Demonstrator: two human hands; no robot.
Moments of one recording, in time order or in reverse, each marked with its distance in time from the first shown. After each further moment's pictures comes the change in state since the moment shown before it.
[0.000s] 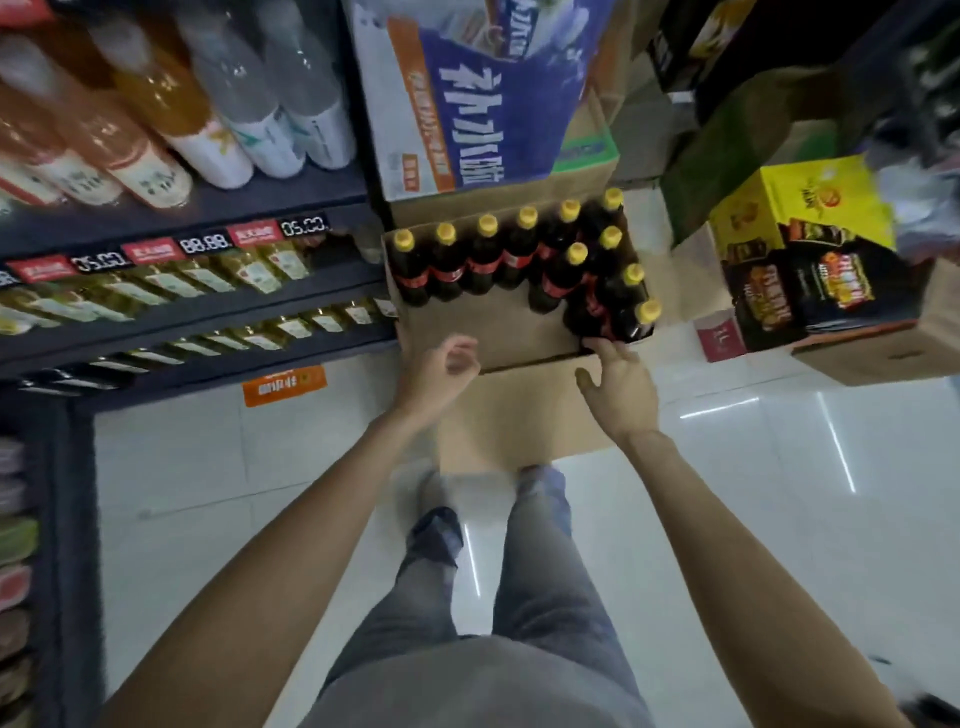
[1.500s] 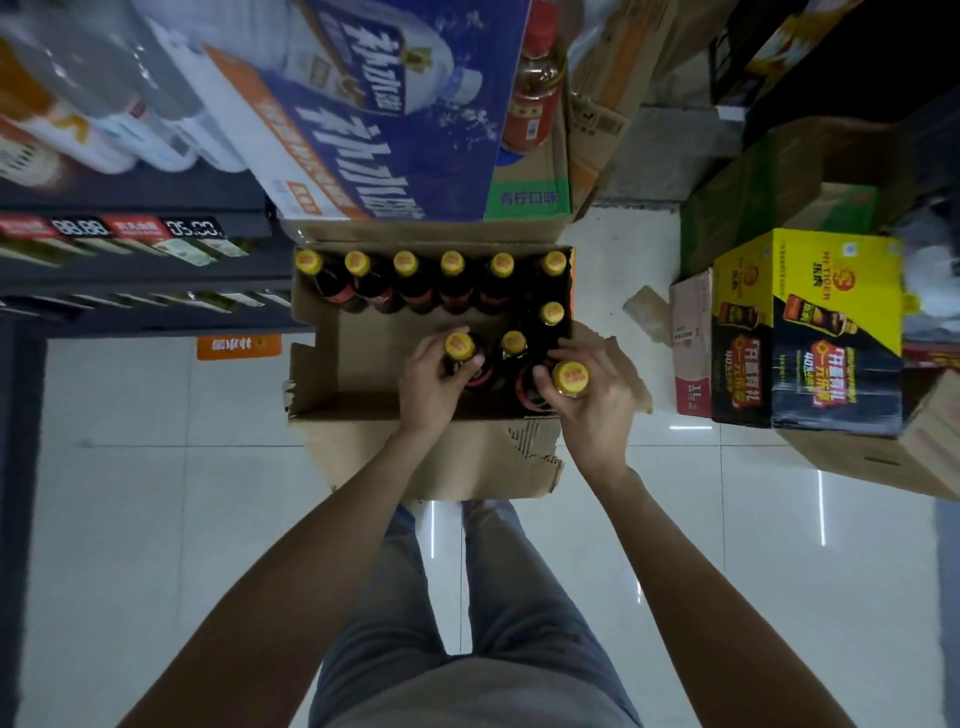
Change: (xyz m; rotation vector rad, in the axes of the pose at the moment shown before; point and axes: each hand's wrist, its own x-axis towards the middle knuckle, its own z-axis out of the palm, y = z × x) left_hand 0.114 0.067 0.132 -0.159 0.438 0.063; right_hand 0.120 0.077 -0.070 0.510 0.197 -0.306
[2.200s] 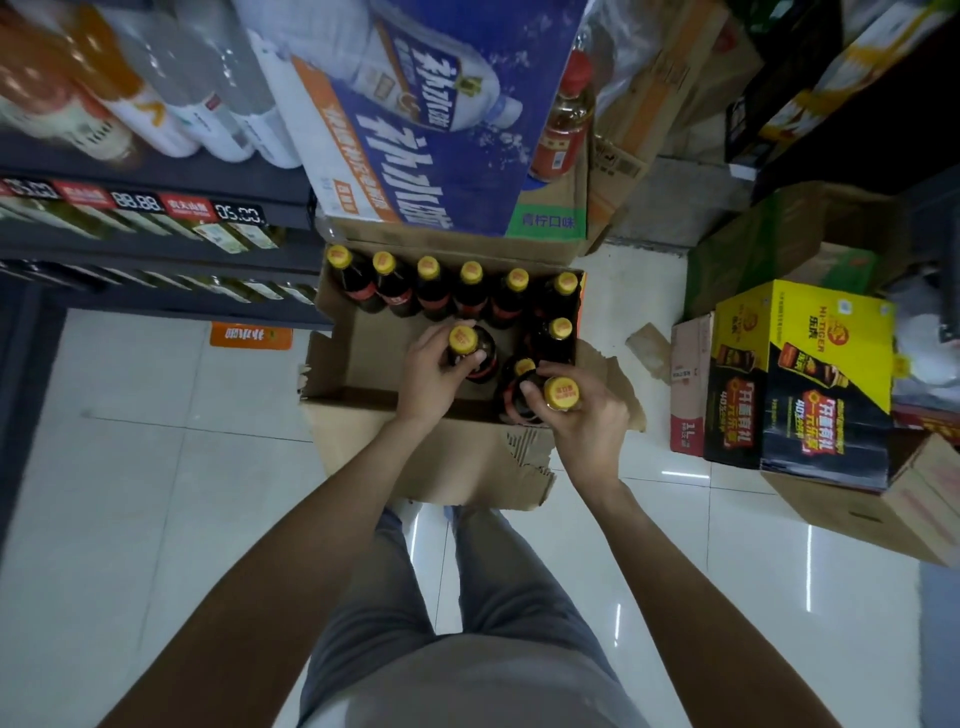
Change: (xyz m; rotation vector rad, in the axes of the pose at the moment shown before) left_hand -0.009 0.021 -0.023 -0.084 -0.002 0.020; right_hand -0.012 -0.027 -0.014 0.103 -0.065 -0.039
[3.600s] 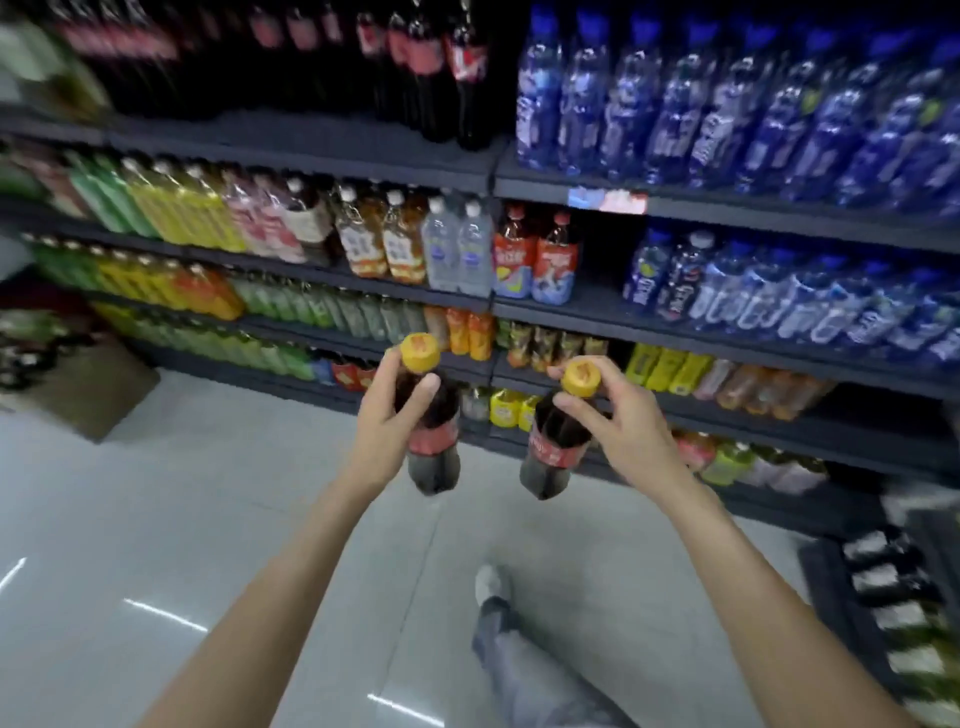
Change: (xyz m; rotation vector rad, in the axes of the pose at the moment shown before) left_hand -0.787 -0.152 -0.599 -0.027 1.794 -0.191; right_hand -0.601 -0.608 0.493 0.389 -1.768 -1.193
